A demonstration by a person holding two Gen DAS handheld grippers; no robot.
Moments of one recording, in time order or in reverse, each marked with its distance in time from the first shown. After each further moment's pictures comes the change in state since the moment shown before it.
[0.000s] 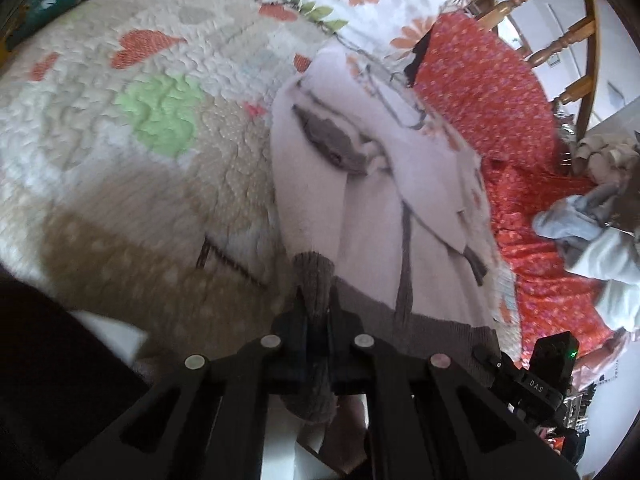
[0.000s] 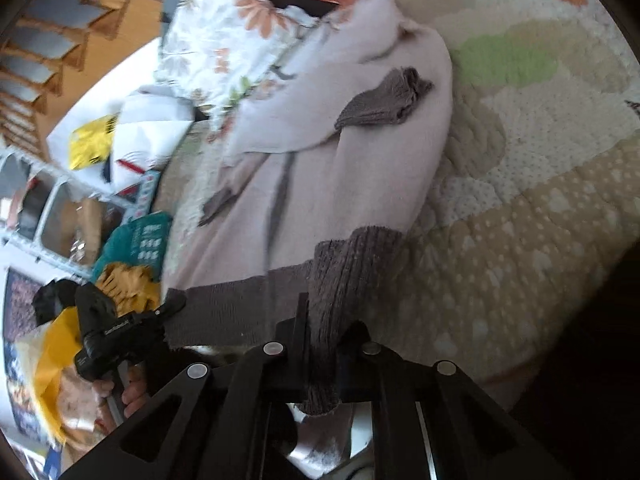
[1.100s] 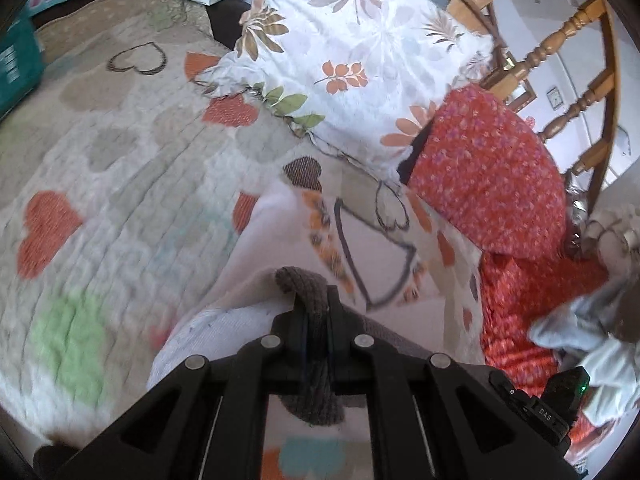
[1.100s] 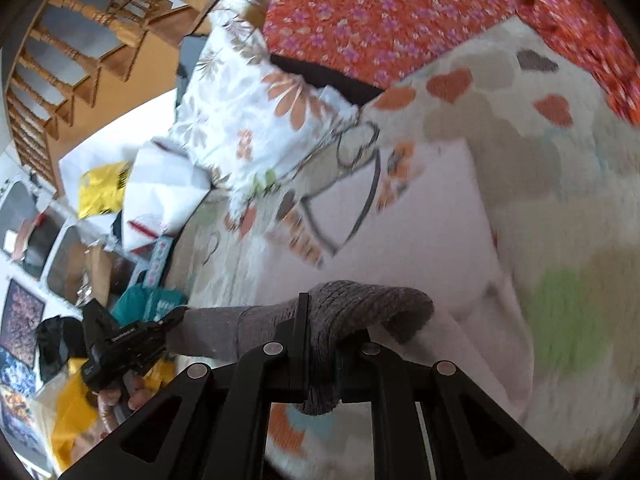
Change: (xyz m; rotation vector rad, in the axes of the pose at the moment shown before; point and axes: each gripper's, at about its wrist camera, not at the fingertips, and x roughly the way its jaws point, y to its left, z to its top) left arm 0.069 -0.075 0.211 -0.050 -0.172 0.021; right arm 0.025 0.033 0.221 -0.033 -0.147 -0.042
